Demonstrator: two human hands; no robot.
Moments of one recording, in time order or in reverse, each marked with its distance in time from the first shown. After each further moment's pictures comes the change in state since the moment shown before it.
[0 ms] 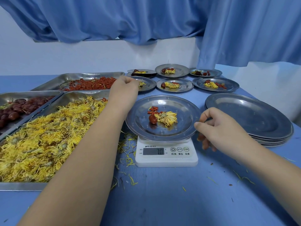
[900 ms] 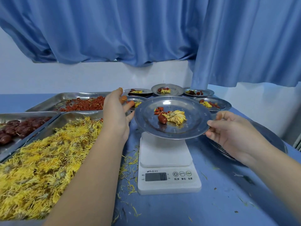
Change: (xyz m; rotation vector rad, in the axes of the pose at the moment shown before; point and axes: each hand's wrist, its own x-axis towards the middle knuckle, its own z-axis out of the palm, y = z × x) left_hand 0.008 0.012 -0.007 -0.832 0.091 -0.192; right_hand 0.031 -0.016 -0.029 0.851 0.067 0.067
